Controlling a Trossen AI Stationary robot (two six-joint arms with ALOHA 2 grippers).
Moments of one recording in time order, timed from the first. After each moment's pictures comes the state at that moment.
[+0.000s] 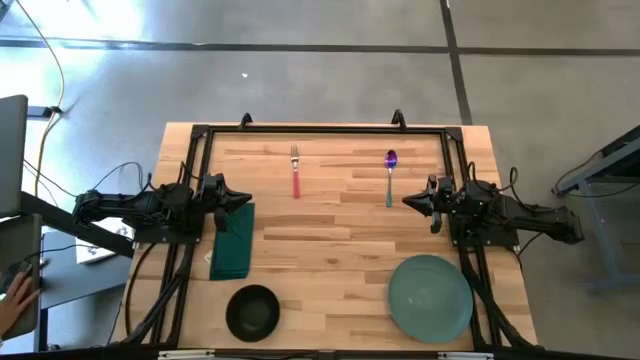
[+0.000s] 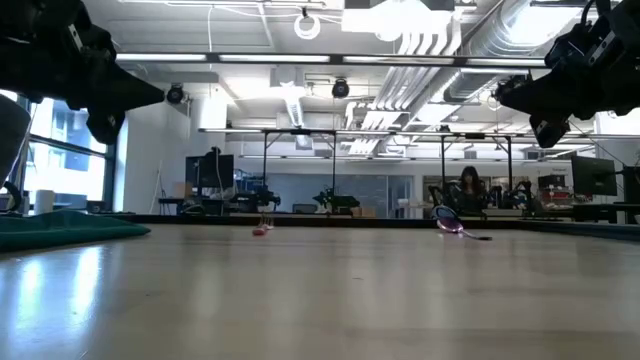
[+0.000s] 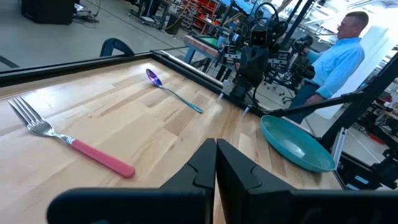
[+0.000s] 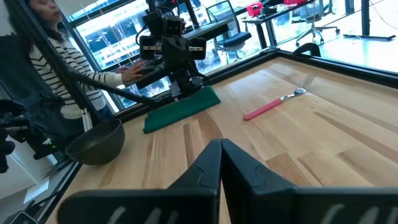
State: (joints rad) left arm 0.07 0.04 0.07 -0.13 -0.27 -0.45; right arm -0.15 0.01 0.06 -0.13 -0.05 0.36
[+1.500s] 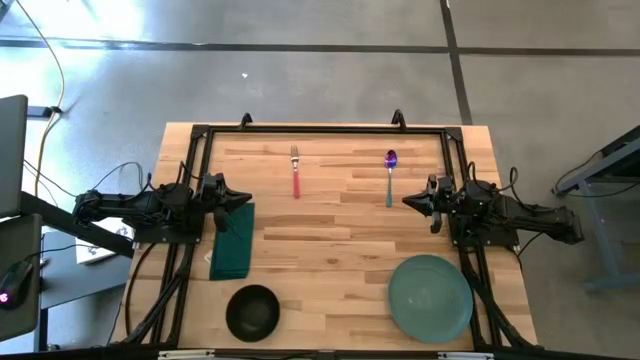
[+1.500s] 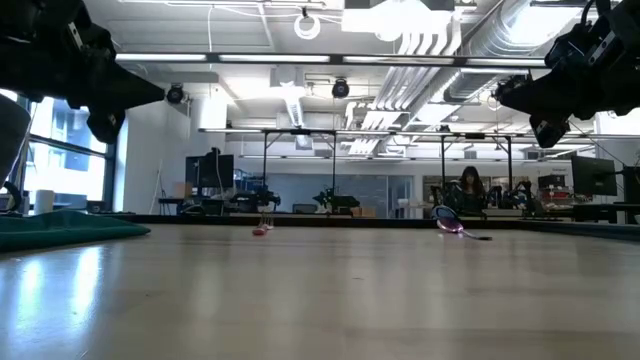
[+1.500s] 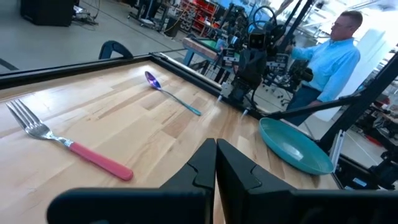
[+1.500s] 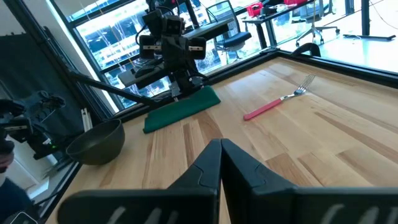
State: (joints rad) left arm 0.07 0.04 0.07 -0.12 -0.27 -0.46; right arm -0.15 0.01 0.06 -0.13 -0.05 0.36
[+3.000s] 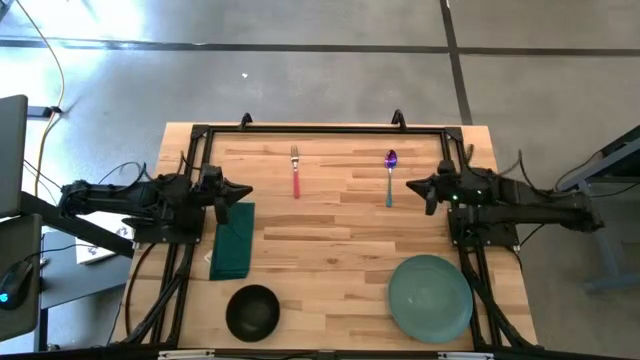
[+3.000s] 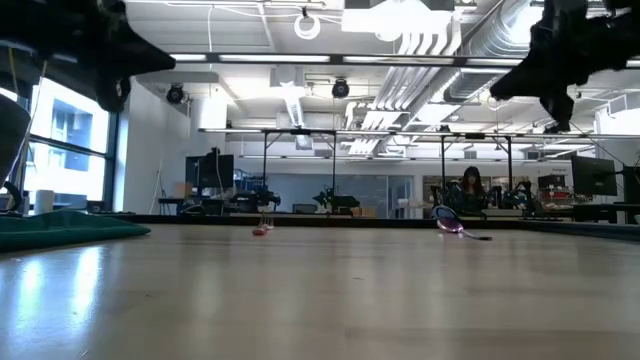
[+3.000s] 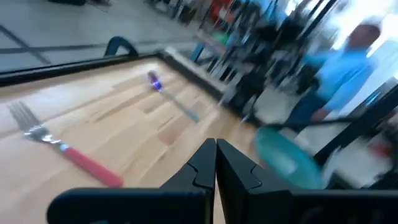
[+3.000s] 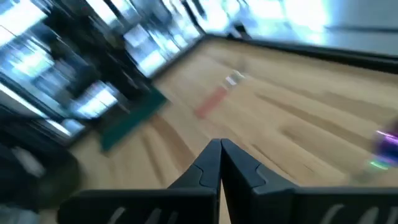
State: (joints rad) left arm 0.07 0.34 0.34 -0.20 -0.30 -0.55; right arm -0.12 0.39 0.44 -0.44 0.21 0.58
